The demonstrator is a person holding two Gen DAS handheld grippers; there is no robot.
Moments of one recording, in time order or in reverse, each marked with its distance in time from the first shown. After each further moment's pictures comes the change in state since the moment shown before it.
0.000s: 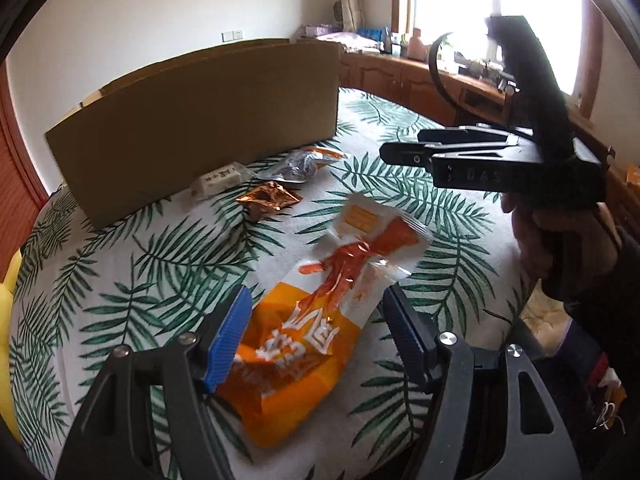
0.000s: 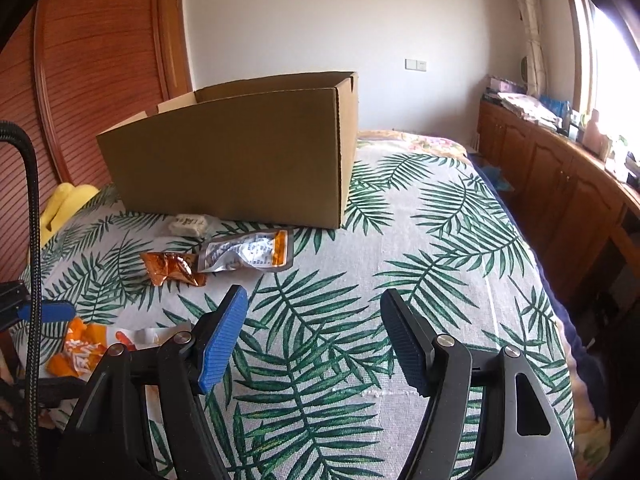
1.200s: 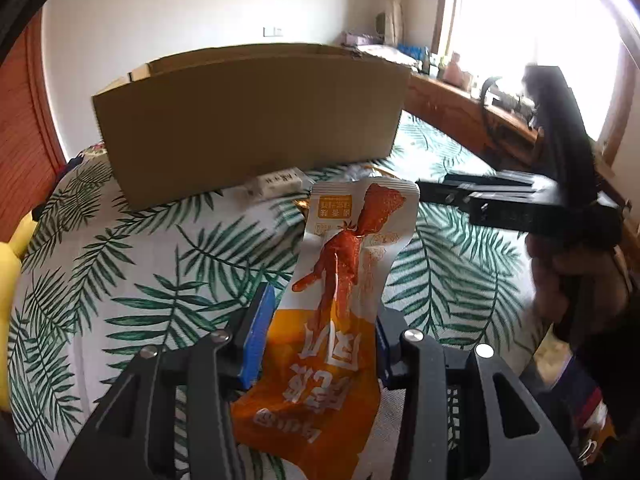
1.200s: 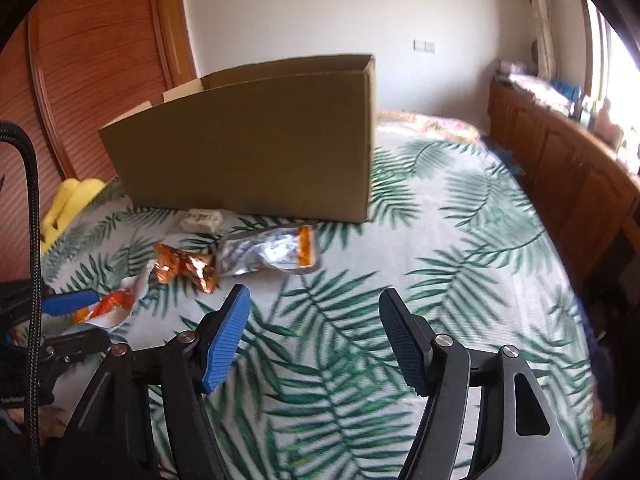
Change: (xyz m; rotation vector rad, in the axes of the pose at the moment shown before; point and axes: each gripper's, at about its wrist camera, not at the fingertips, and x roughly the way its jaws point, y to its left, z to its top) left arm -0.019 0.053 0.000 -0.169 -0.040 0.025; right arm 0.026 0.015 0.013 0.052 0.097 0.072
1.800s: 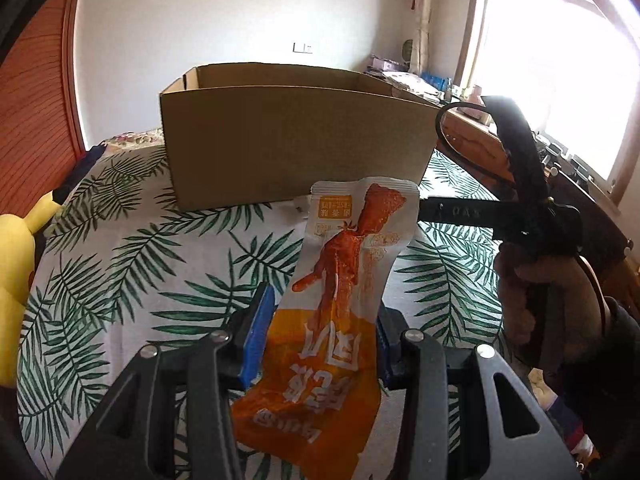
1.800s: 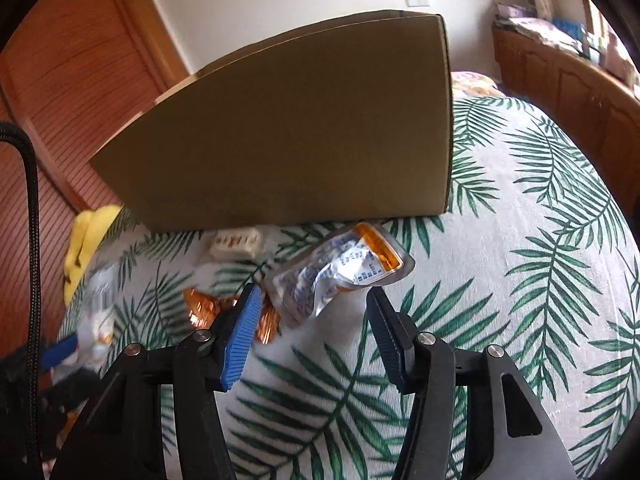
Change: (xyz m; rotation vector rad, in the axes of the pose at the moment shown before) left arm -0.024 0.031 0.000 -0.099 -0.067 0.027; right arm 0.043 0.016 0.026 0.177 0.073 0.067
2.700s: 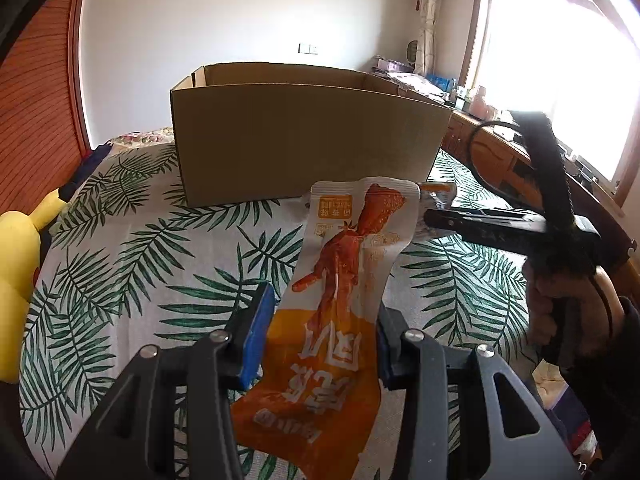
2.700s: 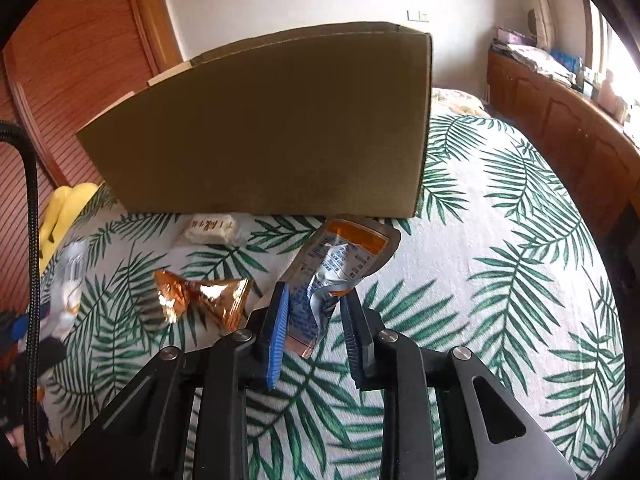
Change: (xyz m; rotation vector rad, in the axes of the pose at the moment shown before) left arm -0.004 -0.002 -0.003 -0.003 -0.003 0.019; right arm -0.023 0.001 -0.025 -0.152 -0.014 -0.100
